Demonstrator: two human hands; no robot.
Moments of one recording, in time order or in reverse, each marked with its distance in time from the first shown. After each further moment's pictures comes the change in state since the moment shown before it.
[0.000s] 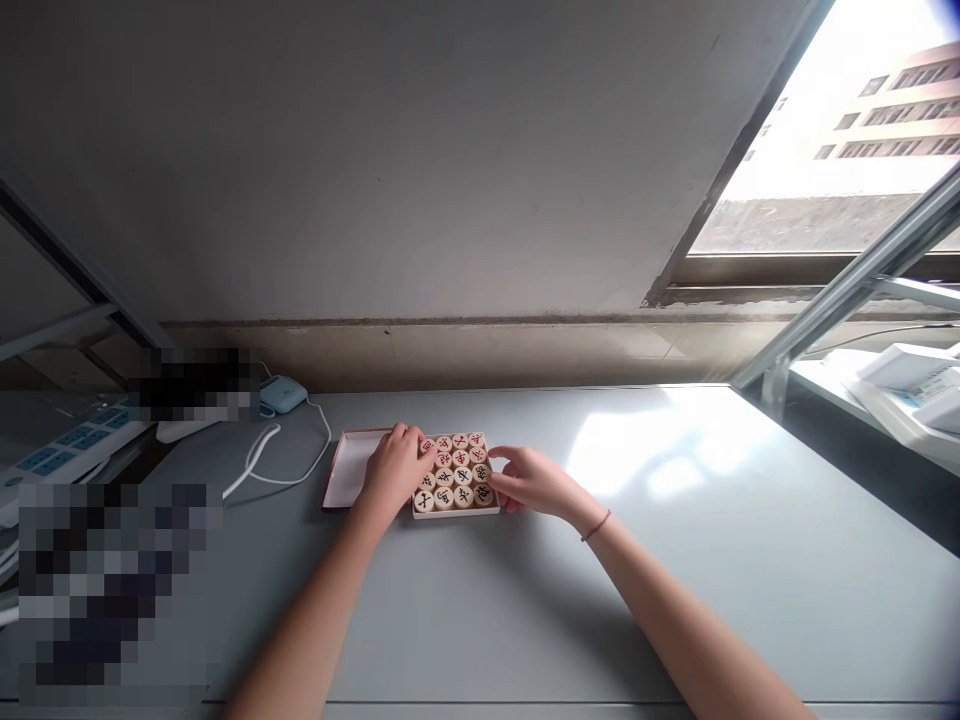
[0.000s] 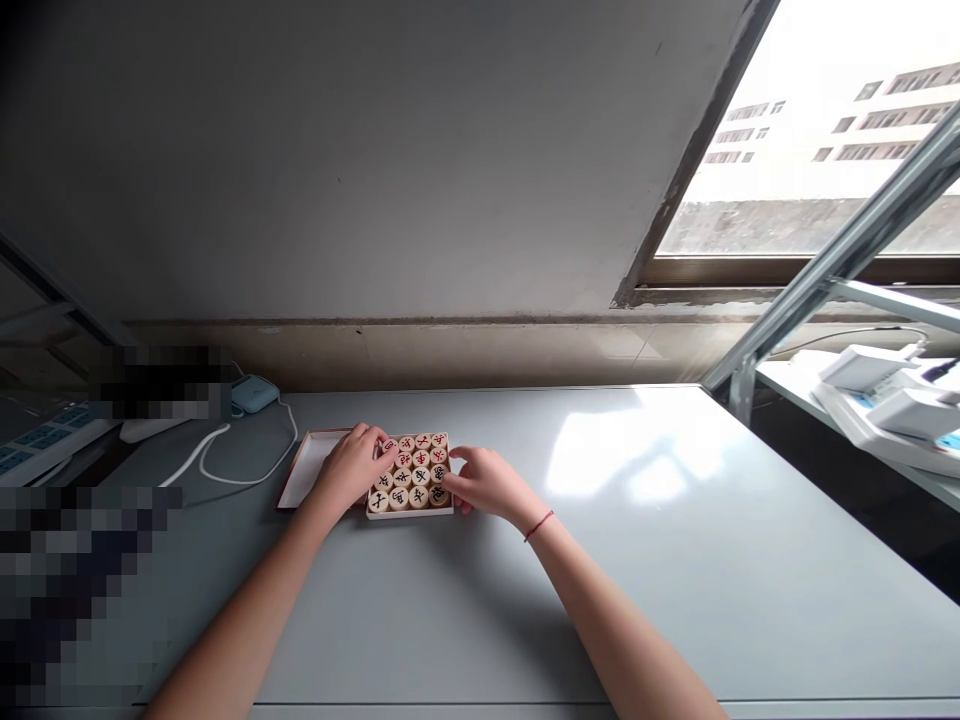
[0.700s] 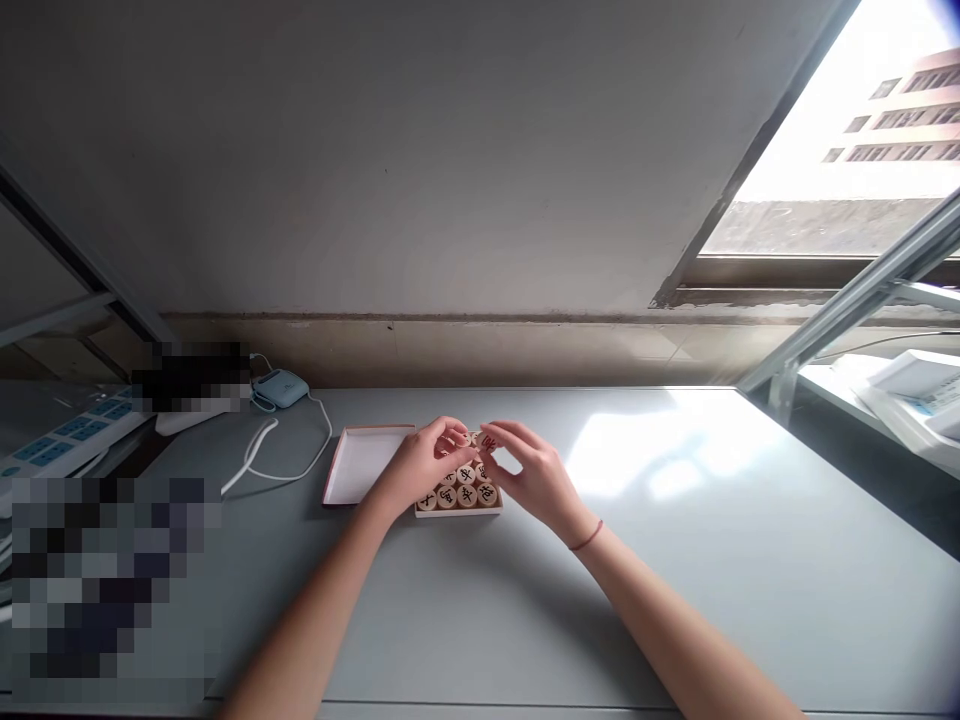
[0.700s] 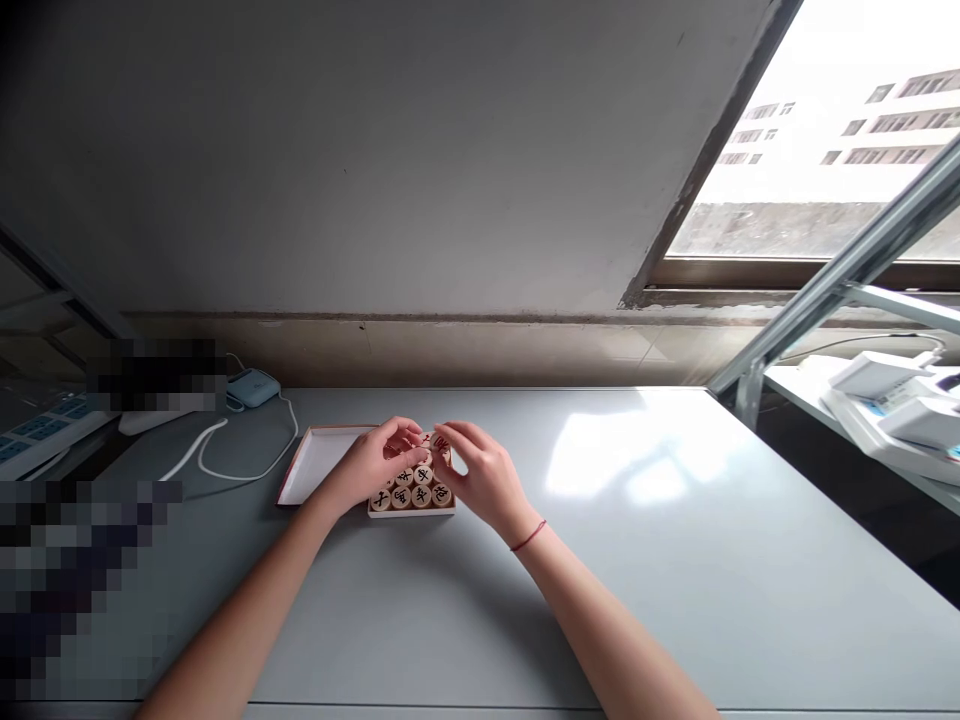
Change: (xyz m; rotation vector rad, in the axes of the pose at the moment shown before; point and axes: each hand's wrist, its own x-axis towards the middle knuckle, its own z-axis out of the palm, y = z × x) left_hand -0.007 0.018 -0.016 -0.773 -0.166 0.202; right_hand 0.011 0.009 0.017 -0.325 0.665 -0.756
